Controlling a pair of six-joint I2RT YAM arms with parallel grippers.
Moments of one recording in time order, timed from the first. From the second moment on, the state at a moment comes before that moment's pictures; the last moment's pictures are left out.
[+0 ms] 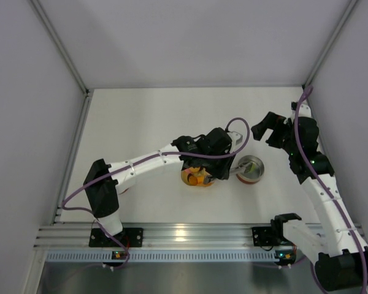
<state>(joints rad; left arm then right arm) -1.08 1.74 1.56 -0.69 0.12 -0.43 0.12 0.89 0.91 -0.41 -0.07 0.44</state>
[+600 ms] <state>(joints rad) -1.08 1.75 1.57 -0.68 0.11 -0.42 0.12 0.89 0.92 -0.42 -0.07 0.44</state>
